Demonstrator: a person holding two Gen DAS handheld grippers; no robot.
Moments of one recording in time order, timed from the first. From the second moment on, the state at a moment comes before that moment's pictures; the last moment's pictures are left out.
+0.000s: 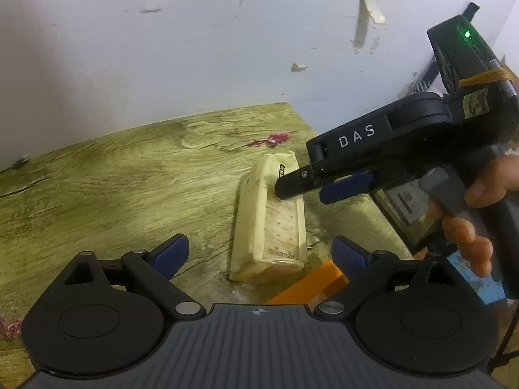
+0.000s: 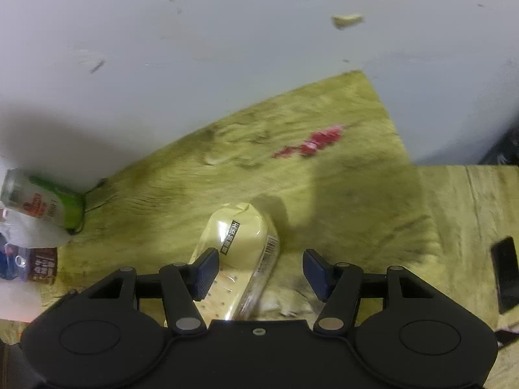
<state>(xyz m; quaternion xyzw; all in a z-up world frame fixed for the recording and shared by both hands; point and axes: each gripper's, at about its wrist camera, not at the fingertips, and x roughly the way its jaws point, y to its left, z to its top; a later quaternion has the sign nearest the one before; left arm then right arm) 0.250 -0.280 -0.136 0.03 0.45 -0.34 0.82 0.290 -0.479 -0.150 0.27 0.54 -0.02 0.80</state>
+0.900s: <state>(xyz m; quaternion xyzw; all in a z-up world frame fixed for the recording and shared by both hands) 0.244 -0.285 -0.140 0.02 0.45 -0.40 0.80 0.301 -0.471 -0.168 0.36 0.55 0.01 0.75</state>
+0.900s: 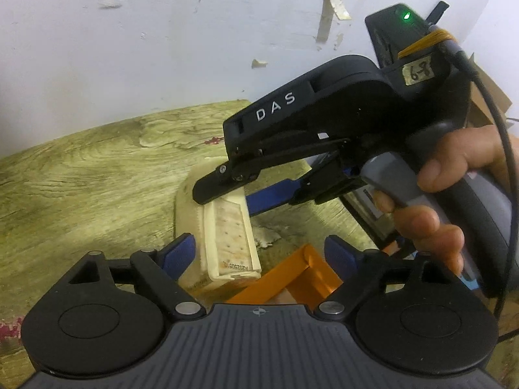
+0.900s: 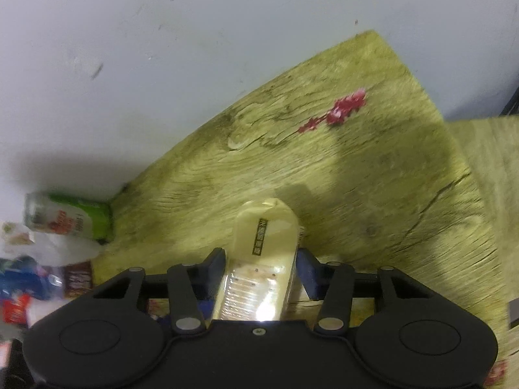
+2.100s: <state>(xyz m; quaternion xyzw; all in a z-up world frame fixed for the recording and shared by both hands) 0.250 -0.308 -0.145 0.06 0.46 -0.41 0.78 0.278 -0.511 -0.187 0.42 0.51 0.04 0.75</state>
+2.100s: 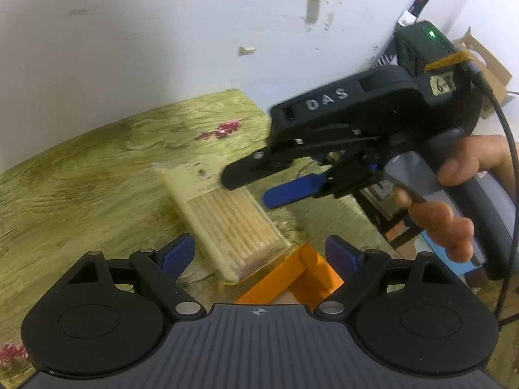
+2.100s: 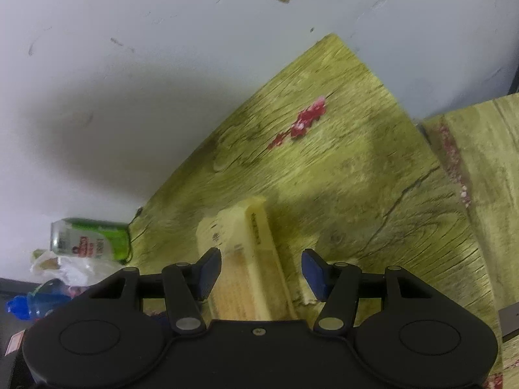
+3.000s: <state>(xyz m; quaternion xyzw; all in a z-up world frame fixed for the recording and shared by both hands) 0.283 -0.322 -0.170 0.03 0.52 -0.34 0.78 0.324 -0.486 -0.195 0.36 0.59 0.09 0.72</state>
